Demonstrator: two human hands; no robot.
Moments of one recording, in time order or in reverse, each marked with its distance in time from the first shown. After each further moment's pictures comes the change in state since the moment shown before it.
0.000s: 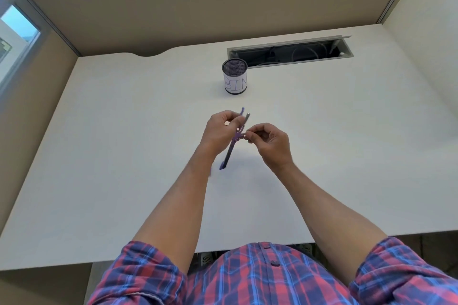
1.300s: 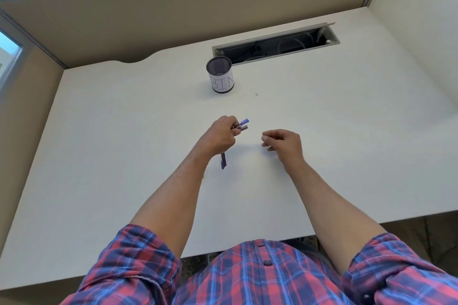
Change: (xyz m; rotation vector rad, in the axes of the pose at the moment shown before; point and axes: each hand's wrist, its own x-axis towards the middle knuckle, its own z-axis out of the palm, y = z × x) left_hand 0.024 -0.009 0.023 0.714 -0.257 0.087; right_hand 0.000 0.037 -0.062 0.050 0.157 0.376
